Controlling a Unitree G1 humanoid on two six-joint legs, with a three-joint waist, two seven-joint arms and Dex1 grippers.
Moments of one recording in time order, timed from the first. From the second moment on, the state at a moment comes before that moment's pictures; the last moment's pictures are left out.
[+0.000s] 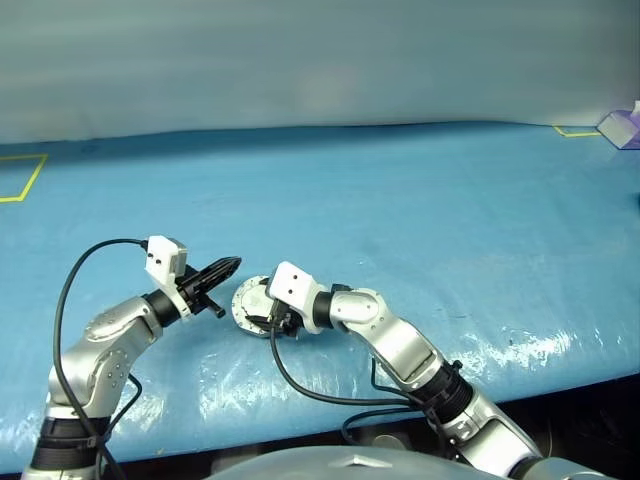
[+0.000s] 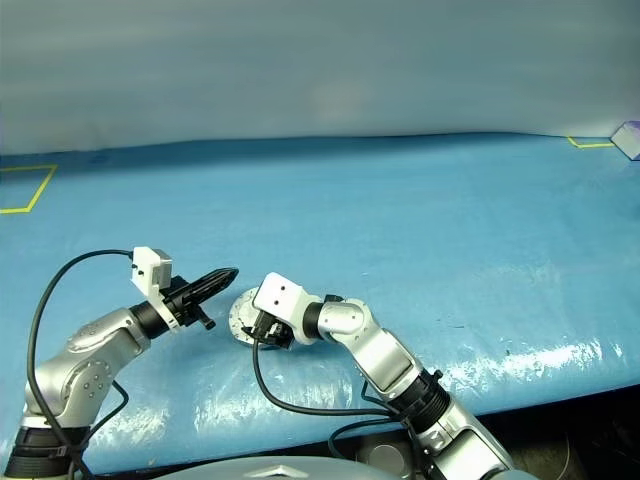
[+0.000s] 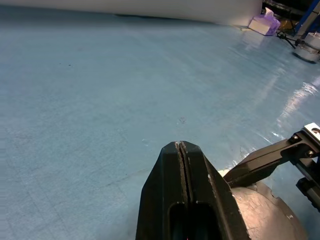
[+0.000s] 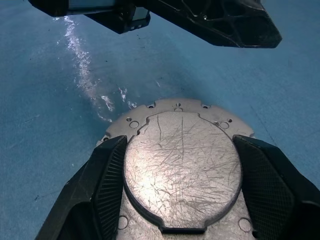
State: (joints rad) left arm 0.01 0.54 0.13 -0.25 -0.64 0.56 -0.65; right arm -0.34 -0.19 0.62 -0.14 0.01 0.53 0.63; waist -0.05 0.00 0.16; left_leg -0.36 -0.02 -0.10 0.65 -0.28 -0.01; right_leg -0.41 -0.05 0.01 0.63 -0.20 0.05
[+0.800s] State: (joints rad) left arm 0.03 0.64 0.02 -0.28 -0.55 0.63 -0.75; right arm -0.28 -0.18 0.57 -0.16 0.04 0.55 0.63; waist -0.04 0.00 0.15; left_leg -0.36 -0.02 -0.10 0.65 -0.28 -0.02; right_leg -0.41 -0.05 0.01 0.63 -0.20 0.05
